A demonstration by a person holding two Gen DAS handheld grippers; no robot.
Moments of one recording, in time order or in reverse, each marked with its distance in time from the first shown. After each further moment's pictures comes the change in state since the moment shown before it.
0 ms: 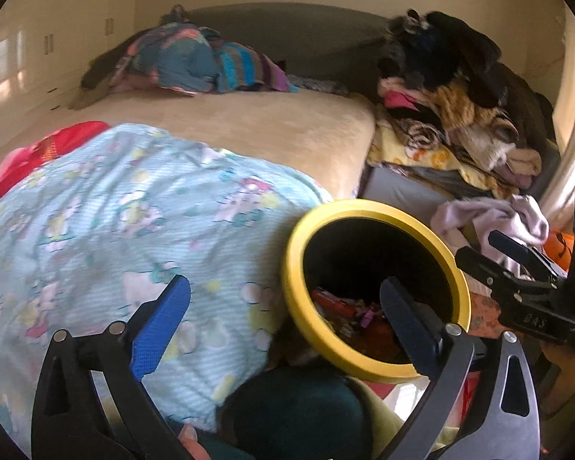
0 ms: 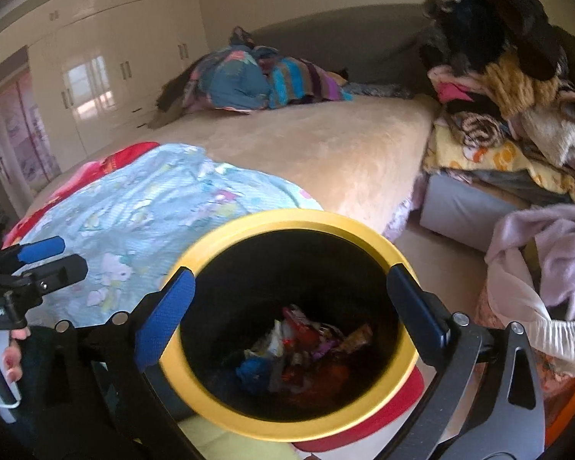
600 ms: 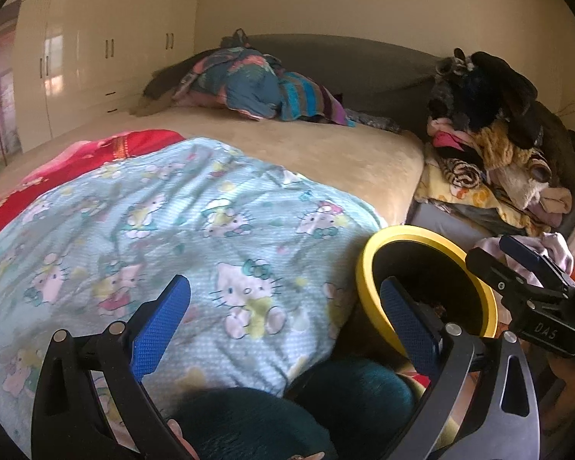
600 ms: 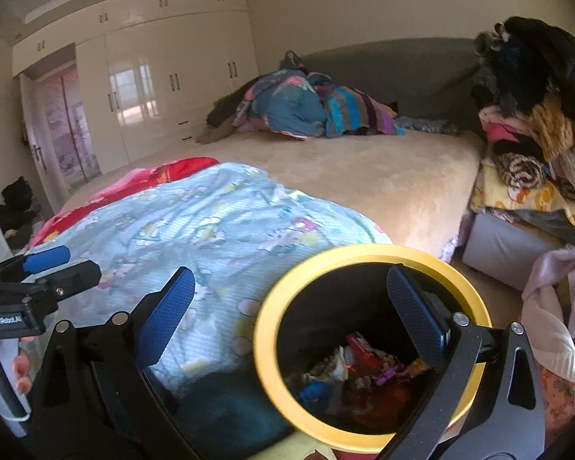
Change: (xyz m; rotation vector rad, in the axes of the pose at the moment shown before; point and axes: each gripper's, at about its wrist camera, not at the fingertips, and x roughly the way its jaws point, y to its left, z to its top) left arm -0.073 0.052 -0.024 -0.099 -0.117 0.166; right arm -0.020 0.081 0.009 -0.086 -0.102 0.134
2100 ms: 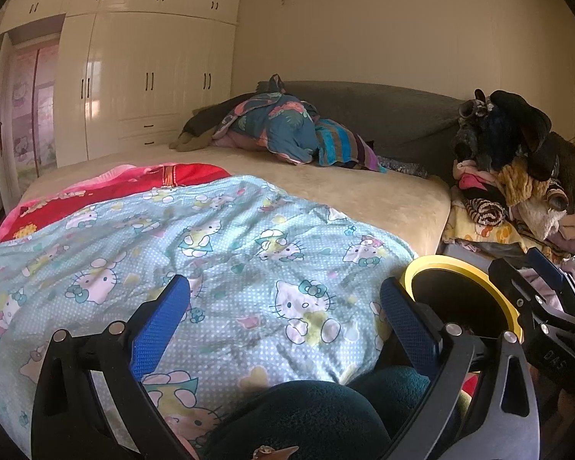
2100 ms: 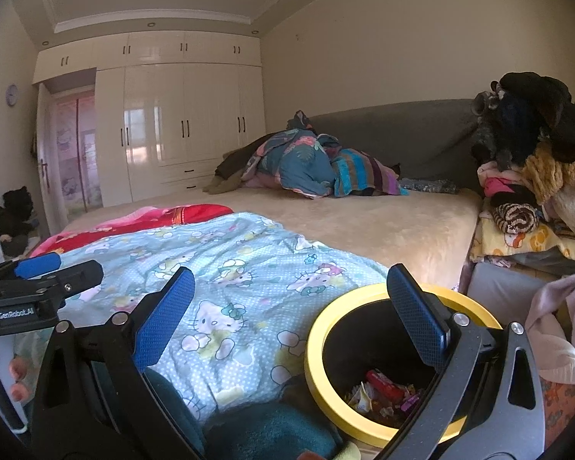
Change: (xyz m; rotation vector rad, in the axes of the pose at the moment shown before) left arm -0.049 0.041 -0.032 -0.046 -0.194 0.104; right arm -0.033 0.063 -0.029 -0.059 -0.253 -0.031
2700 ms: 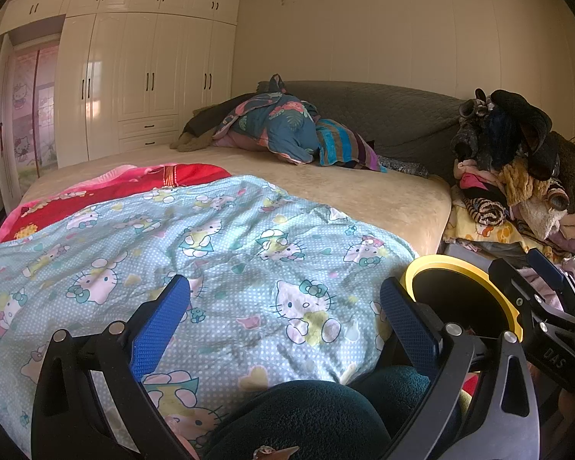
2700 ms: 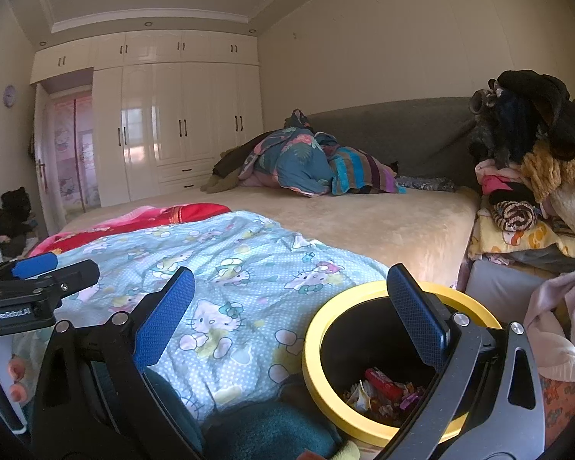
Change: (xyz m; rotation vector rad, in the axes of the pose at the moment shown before) left arm 0.000 0.000 0.000 0.000 0.000 0.000; right arm 0.000 -0.001 -0.002 0.004 0.002 -0.011
